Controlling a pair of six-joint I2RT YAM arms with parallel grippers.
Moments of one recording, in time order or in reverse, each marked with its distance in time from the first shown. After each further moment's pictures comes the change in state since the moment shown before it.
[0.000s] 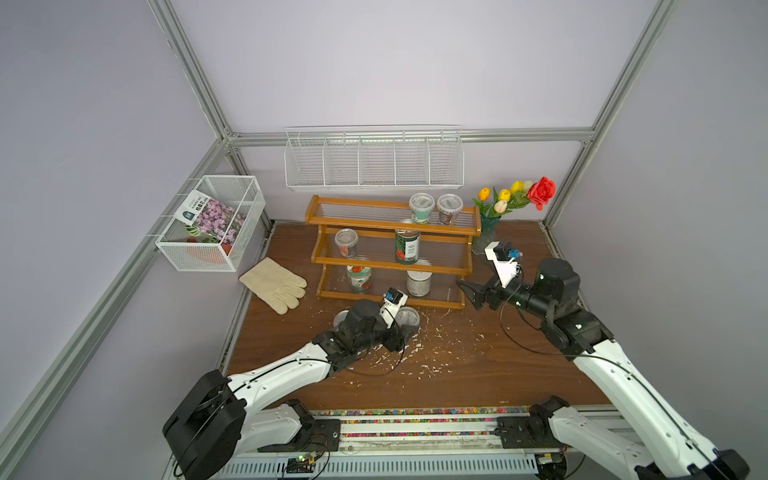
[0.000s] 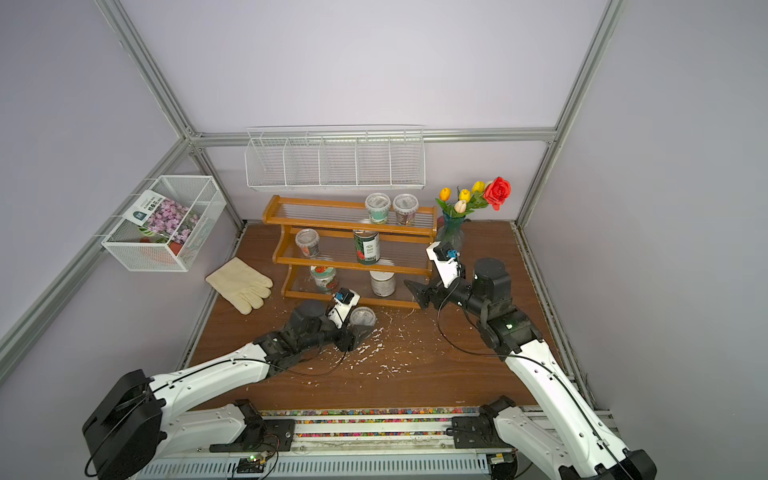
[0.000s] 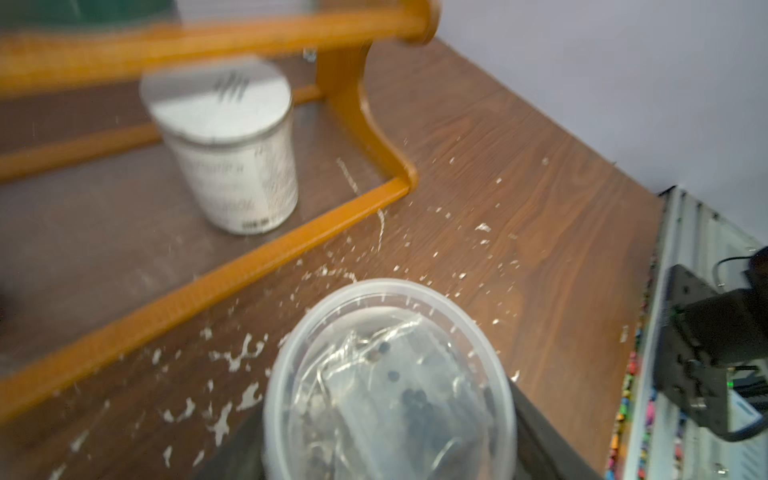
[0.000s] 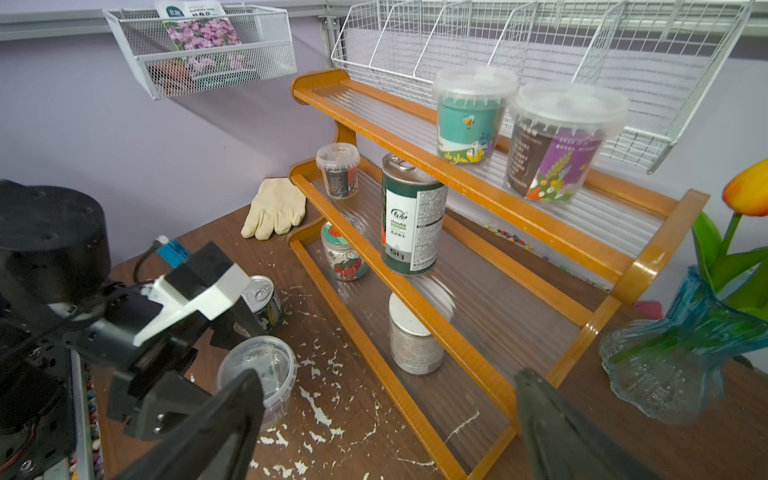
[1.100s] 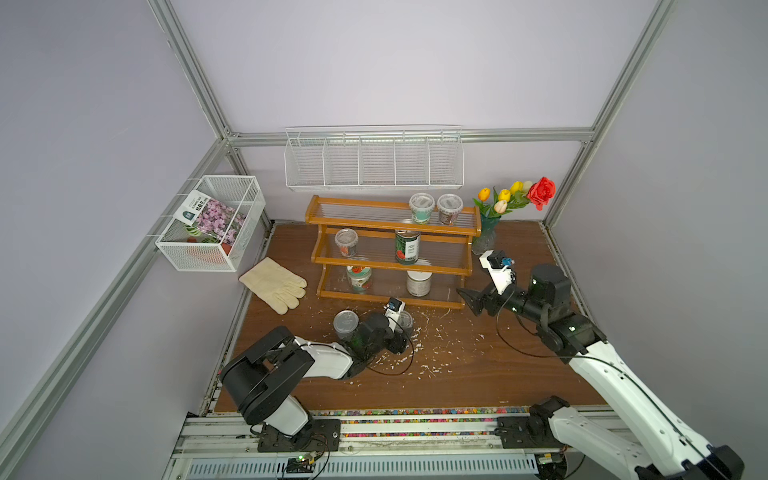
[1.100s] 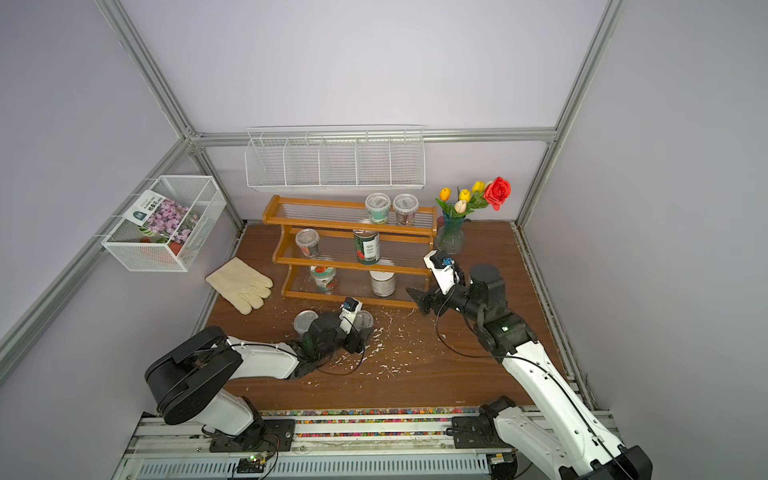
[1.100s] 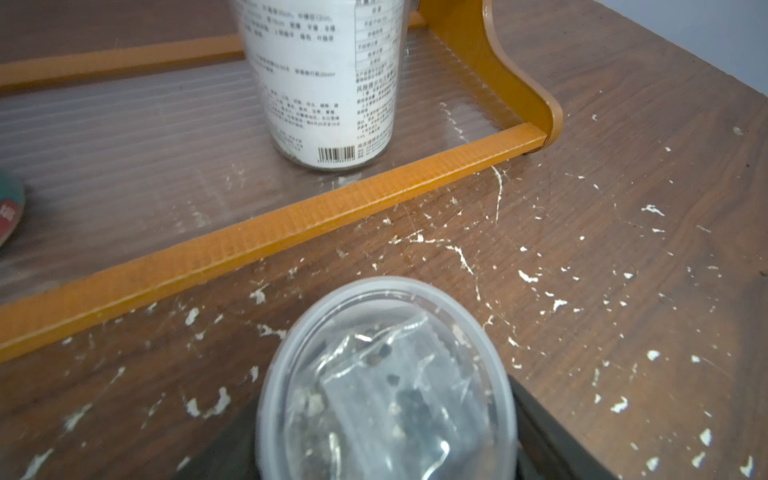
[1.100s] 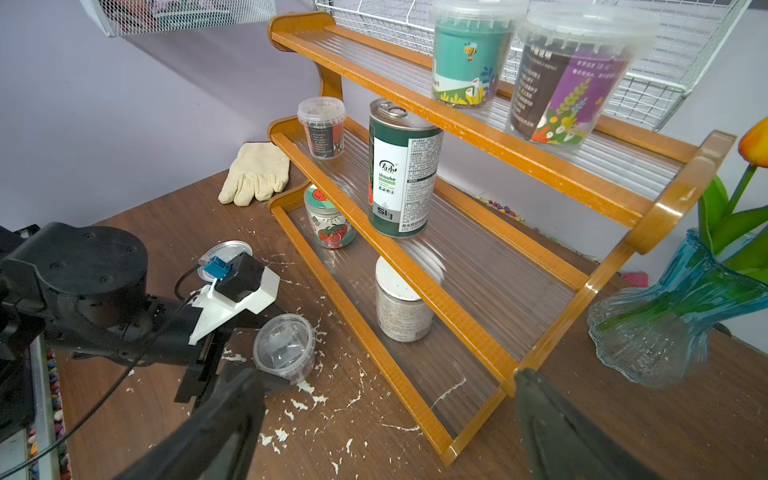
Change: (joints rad) left arm -0.023 0.338 -0.084 0.389 -0.223 0.002; right arm 0.000 0.002 -0.051 -0.006 0.045 -0.065
